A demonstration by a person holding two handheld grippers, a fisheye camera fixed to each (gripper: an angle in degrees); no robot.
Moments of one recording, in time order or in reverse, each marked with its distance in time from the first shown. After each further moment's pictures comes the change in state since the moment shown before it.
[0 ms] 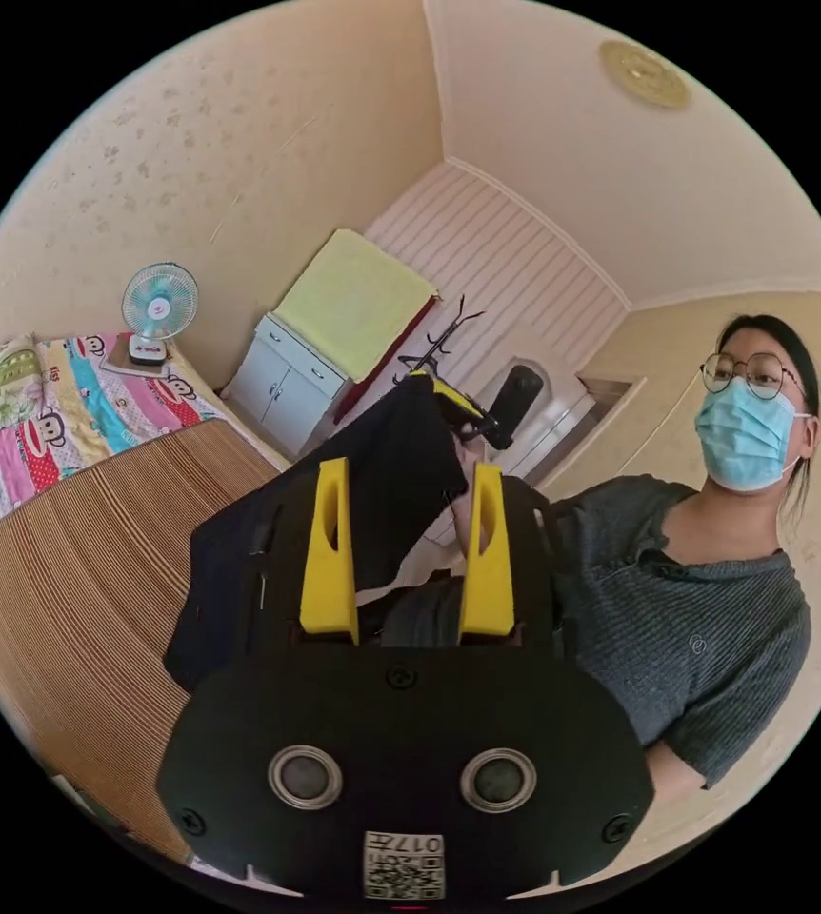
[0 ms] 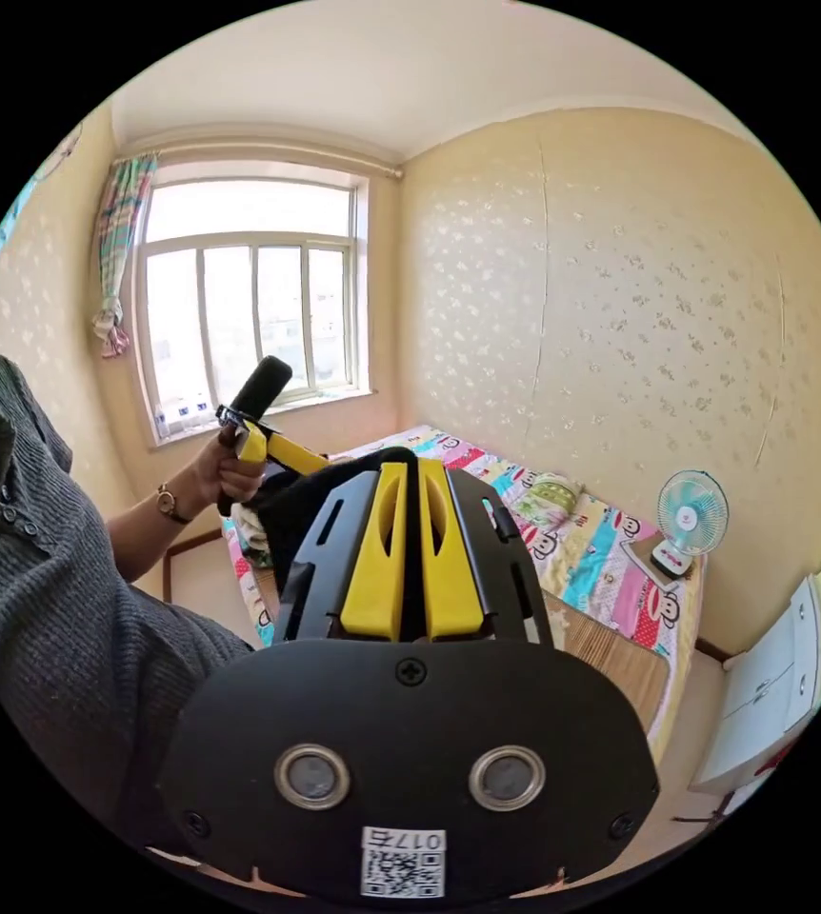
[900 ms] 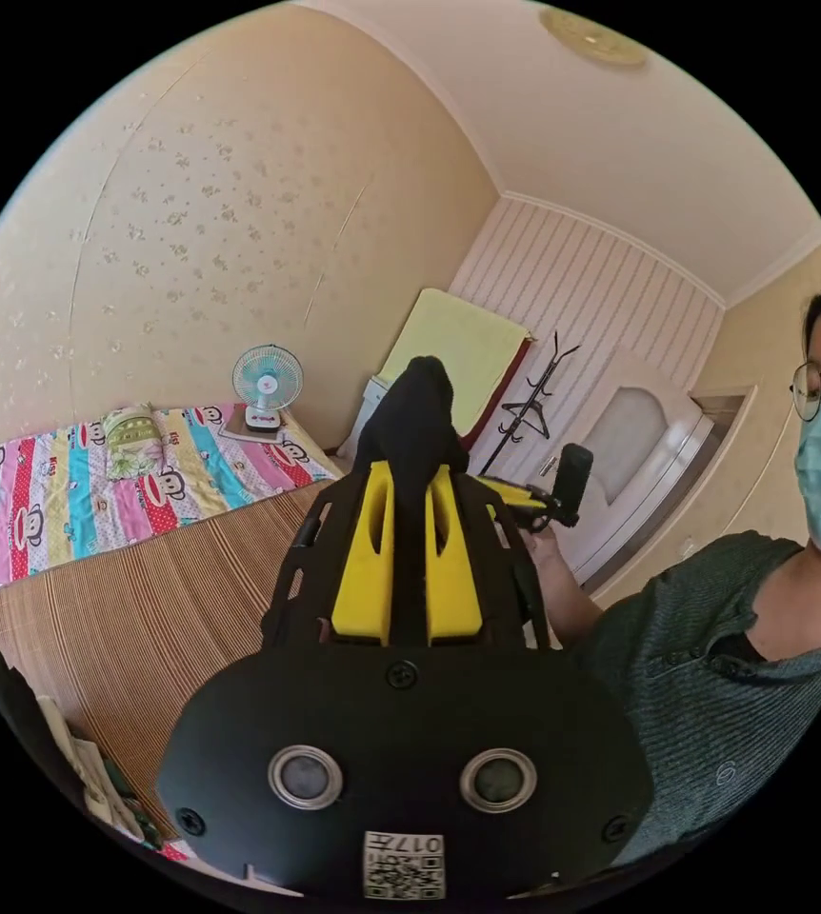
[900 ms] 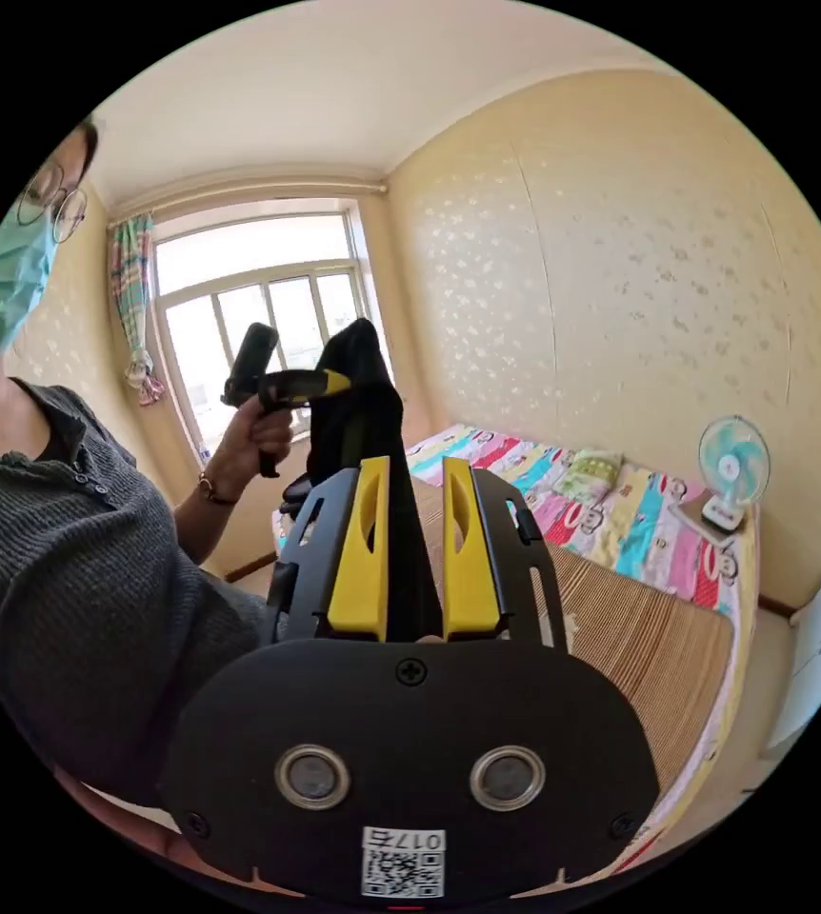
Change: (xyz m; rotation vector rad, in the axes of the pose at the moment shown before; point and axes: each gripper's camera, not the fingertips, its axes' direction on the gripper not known) left arm 0.122 -0.023 0.107 0.180 -0.403 0.056; right arm 0.018 0.115 0.037 0.010 -0.292 0.240
